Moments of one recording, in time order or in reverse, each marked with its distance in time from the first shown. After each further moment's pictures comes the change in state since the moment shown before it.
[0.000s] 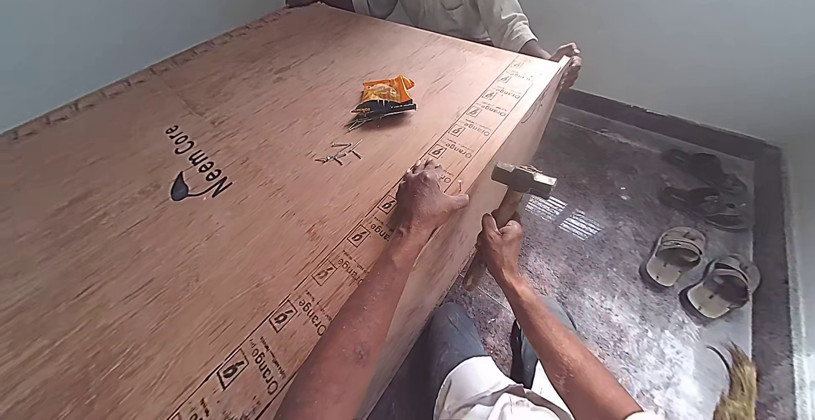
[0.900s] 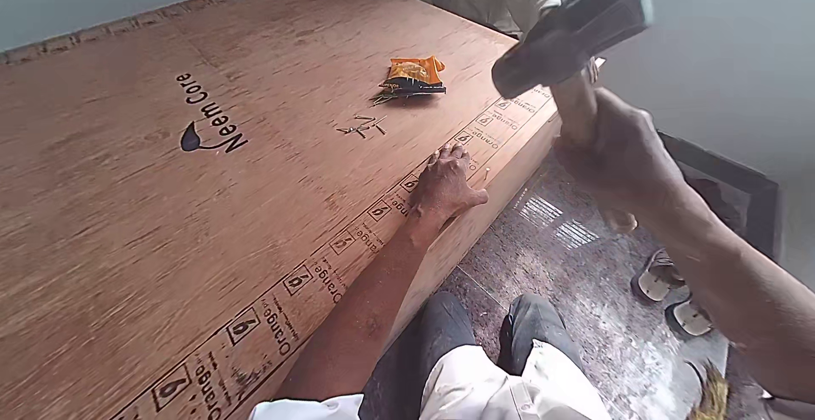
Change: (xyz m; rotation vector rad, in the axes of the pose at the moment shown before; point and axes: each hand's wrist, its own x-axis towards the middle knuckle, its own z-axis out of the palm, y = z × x) left_hand 0.001 -0.010 -0.005 0.034 -0.153 0.124; right_hand 0.023 -0.219 -0.051 -0.982 -0.532 -0.668
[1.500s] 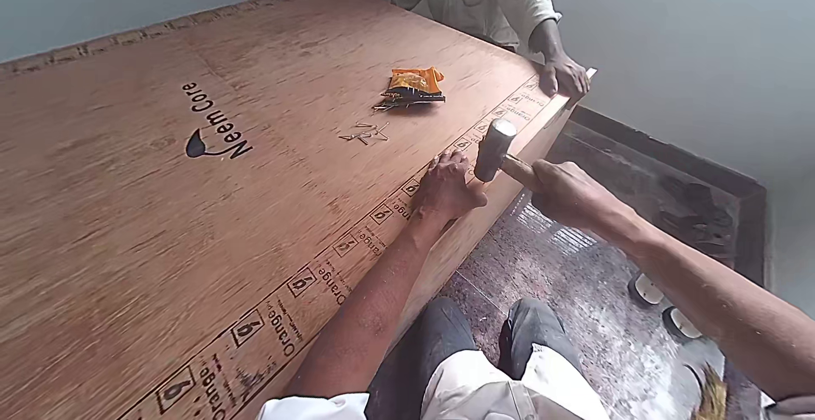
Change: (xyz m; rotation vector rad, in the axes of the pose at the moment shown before) left_hand 0.001 0.001 0.005 -0.031 0.052 0.025; right_hand 0.004 0.022 0.044 -0.280 -0.424 0.224
